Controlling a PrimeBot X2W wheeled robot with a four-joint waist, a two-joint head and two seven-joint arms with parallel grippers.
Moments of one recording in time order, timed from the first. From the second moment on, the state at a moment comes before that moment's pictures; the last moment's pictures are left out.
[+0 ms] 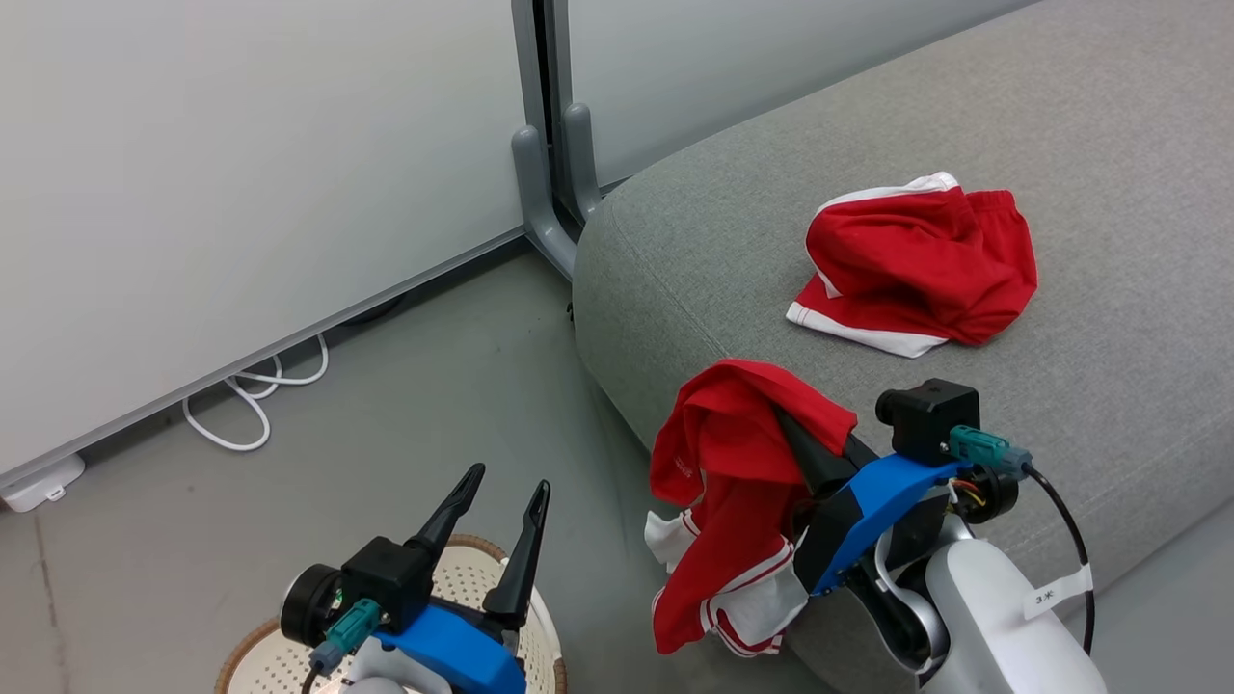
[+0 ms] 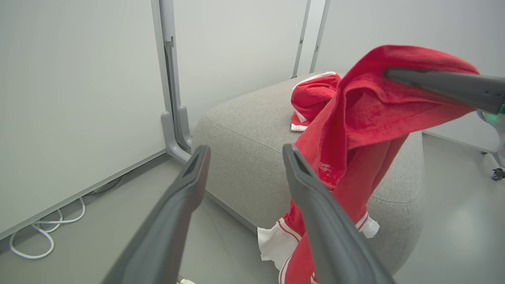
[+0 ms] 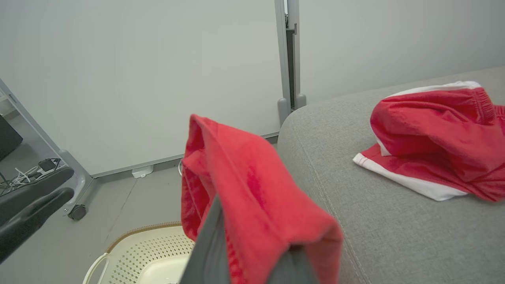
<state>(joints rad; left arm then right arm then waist) -0.16 0.16 -0.44 0.38 -0.35 -0.13 -0.26 -0.37 -0.05 0.29 0.40 0.33 0.13 0.01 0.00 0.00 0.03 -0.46</state>
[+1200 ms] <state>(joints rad) -0.33 0.24 -0.45 0.29 -0.31 -0.13 -0.26 -1.17 -0.37 -0.09 0.48 0.22 0.13 0.16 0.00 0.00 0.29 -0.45</state>
